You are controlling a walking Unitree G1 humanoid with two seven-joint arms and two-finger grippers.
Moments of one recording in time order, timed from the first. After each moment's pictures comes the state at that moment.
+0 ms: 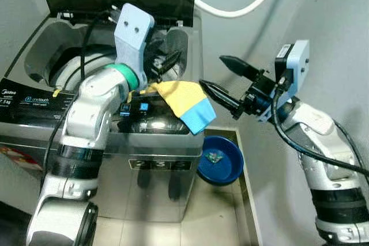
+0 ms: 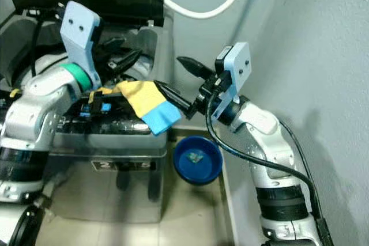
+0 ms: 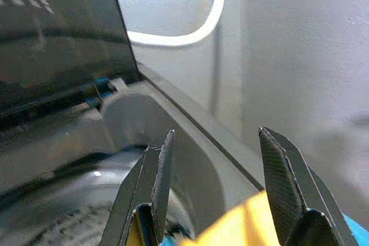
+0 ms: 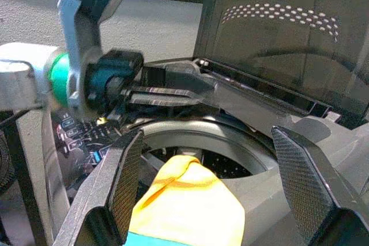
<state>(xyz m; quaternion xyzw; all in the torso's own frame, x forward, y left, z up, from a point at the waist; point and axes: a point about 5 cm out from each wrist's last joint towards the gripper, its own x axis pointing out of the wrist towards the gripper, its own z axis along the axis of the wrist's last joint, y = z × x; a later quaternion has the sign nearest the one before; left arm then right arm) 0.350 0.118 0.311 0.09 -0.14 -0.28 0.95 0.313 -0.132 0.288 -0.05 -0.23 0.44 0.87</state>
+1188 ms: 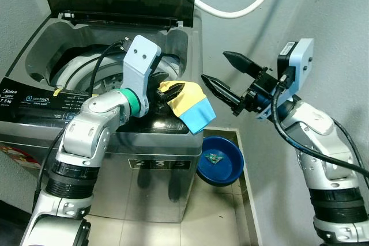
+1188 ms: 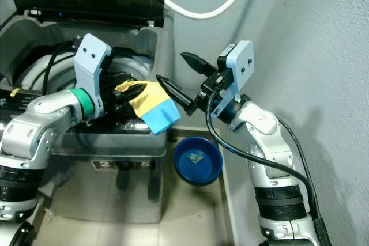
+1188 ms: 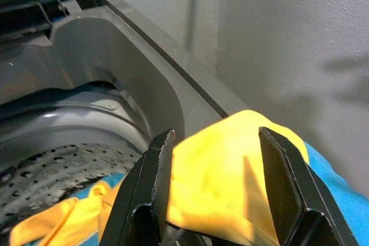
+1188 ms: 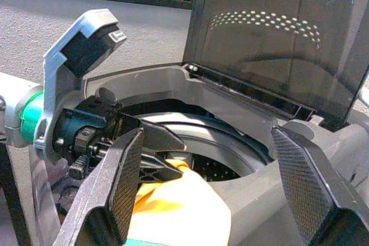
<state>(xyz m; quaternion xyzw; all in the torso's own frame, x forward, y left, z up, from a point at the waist) 0.344 0.117 0.281 0.09 -0.05 -0.30 0.95 0.315 -0.134 0.290 -0.05 -0.24 0.42 0.87</state>
